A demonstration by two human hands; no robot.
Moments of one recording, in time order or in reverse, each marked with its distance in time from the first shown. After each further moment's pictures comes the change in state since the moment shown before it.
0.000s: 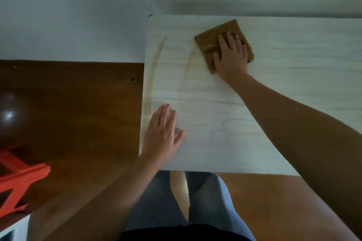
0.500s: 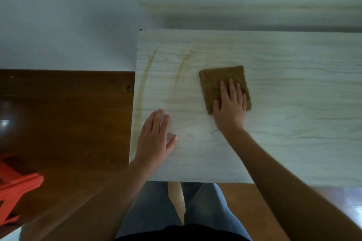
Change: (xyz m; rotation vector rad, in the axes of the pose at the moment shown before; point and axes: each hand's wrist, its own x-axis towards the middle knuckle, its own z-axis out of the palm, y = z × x) left_hand 0.021 0.006 0.002 0.034 -0.035 -0.026; right_hand -0.118 0.028 0.011 0.082 0.006 0.136
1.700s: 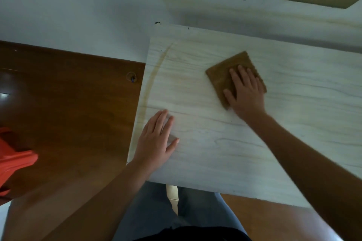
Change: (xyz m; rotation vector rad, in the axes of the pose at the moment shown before) left_hand -0.002 0.001 0.000 -0.131 0.070 -0.034; right_hand 0.081 0.020 -0.026 -0.199 -0.080 -0.283
